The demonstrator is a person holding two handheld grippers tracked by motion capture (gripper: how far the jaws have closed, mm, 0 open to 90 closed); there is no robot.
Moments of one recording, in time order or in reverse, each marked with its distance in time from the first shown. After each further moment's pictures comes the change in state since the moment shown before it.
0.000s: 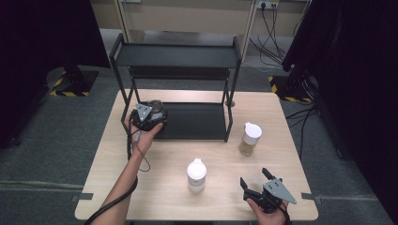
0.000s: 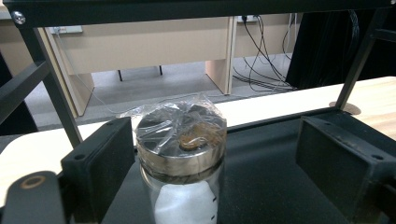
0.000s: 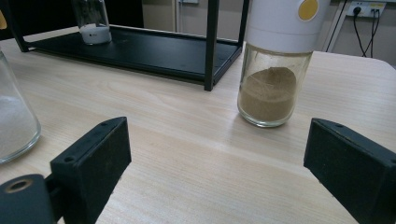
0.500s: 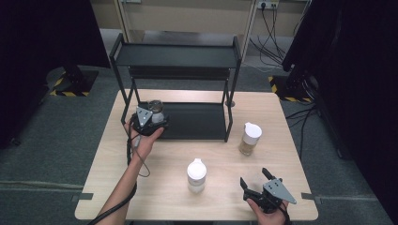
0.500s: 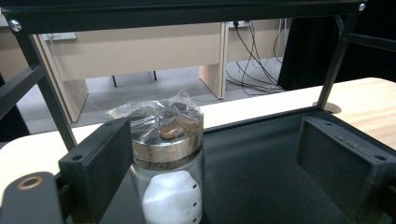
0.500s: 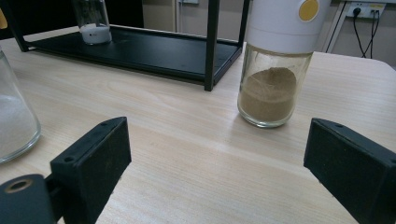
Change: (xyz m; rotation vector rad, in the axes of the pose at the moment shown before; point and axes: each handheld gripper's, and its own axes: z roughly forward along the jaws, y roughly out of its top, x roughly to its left) left arm -0.009 -0.003 -0.017 -0.027 -0.023 0.020; right arm 0.000 0.000 0.000 -0.003 -0.001 -0.004
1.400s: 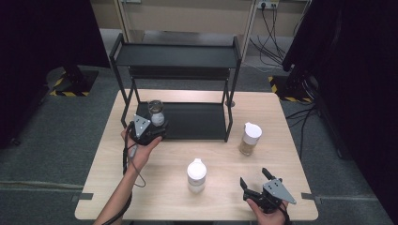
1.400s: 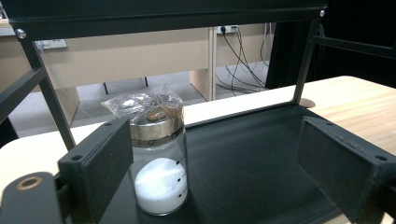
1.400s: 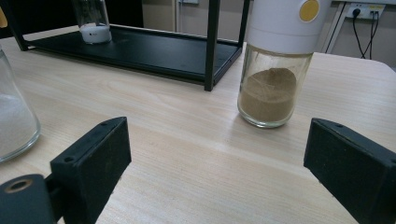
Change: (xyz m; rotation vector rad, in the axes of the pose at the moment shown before) left arm -0.008 -0.006 -0.032 -0.030 -0.042 0.013; right arm 0.000 0.000 0.000 0.000 -0.002 -0.005
